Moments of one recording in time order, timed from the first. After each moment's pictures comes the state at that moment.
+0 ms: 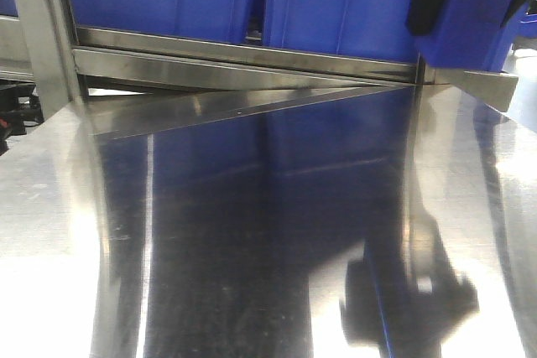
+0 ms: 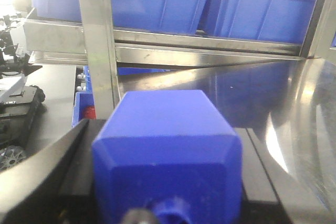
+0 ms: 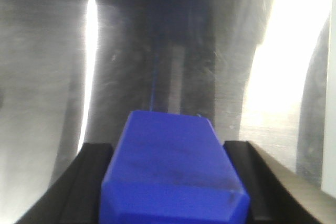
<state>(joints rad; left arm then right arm) -0.39 0.02 -0.42 0.30 0.64 -0.32 0.38 1.53 -1.37 -0.13 0.94 0.31</state>
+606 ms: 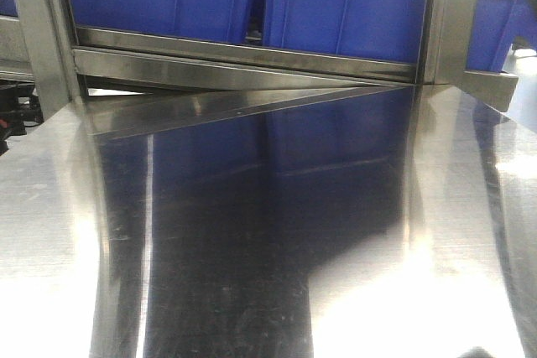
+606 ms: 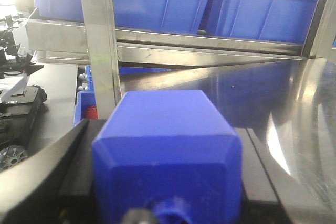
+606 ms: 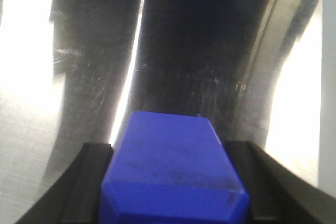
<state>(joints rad) -0.39 0.02 -0.42 0.30 0.64 -0.32 0.46 0.81 -0.72 -0.15 0.66 0.31</state>
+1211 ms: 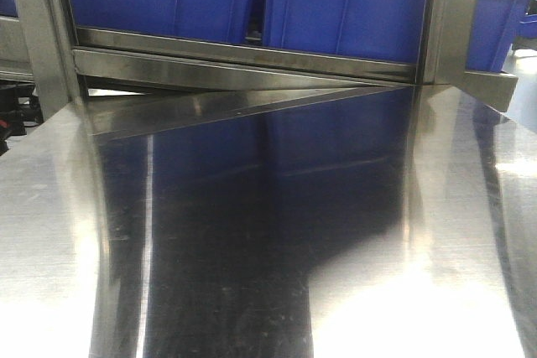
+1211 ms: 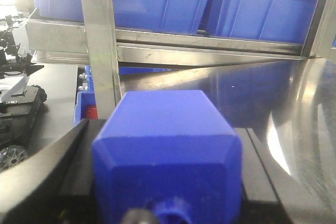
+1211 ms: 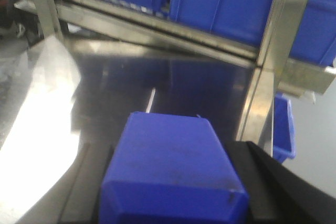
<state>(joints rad) -0.39 0.02 -0.42 0.30 0.64 -0.32 0.46 0.20 -0.57 -0.16 0.65 0.16</state>
